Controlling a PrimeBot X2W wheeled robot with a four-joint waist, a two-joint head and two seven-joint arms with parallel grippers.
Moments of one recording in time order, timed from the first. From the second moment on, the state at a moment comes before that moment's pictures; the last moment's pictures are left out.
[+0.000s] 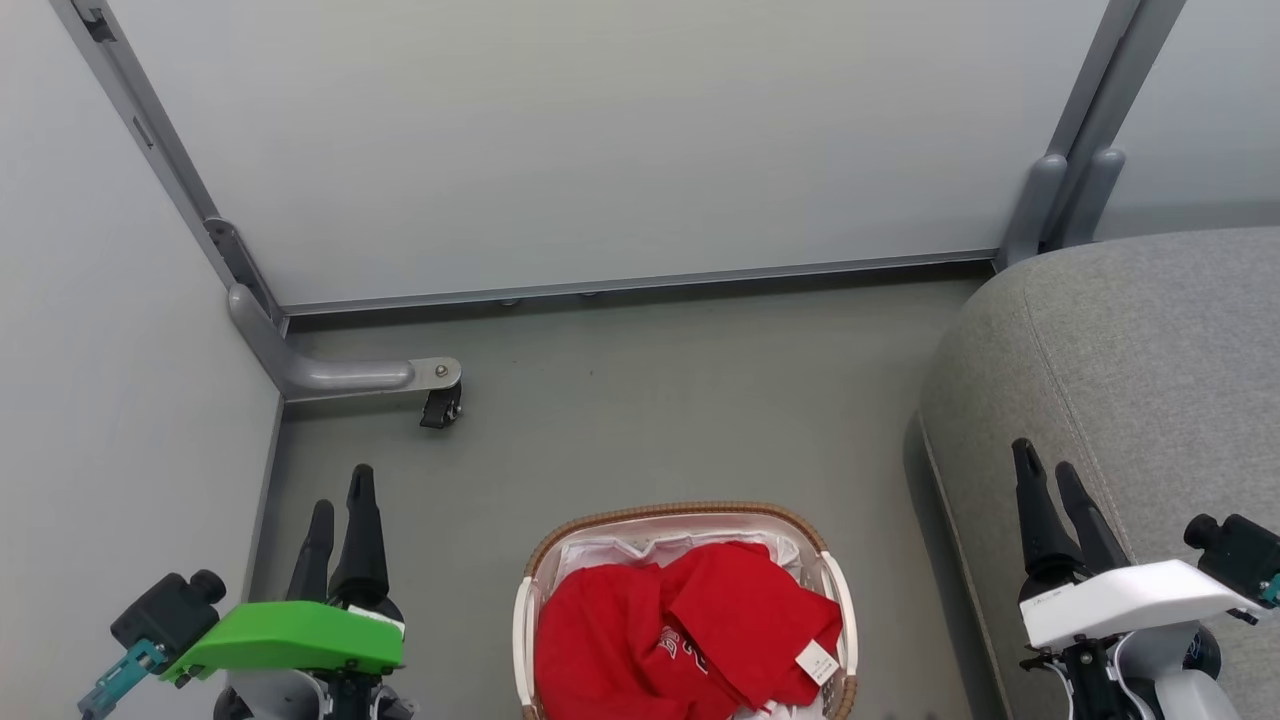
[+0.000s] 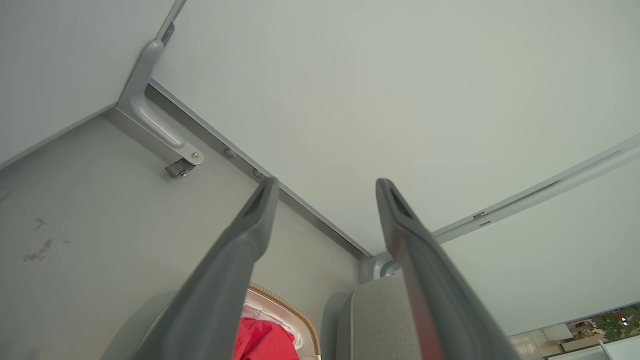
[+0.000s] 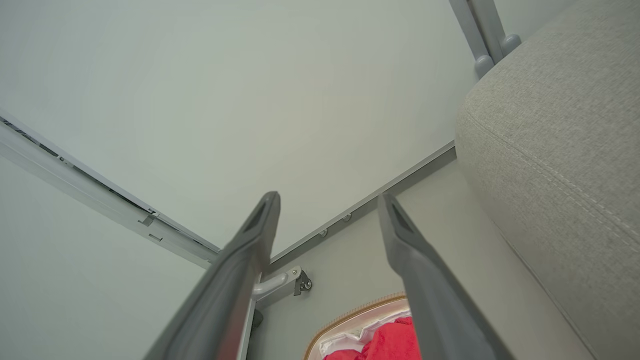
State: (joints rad) left arm -0.04 0.04 -0.07 0.18 -0.96 -0.07 -0.09; right arm -0.04 -0.04 -0.05 0.15 0.79 0.13 -0.09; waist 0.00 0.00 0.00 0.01
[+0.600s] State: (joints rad) left arm -0.03 0.04 -0.11 0.20 -0.65 -0.05 -0.14; right arm -0.03 -0.04 -0.04 0.15 0.54 0.13 -0.14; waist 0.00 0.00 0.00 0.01
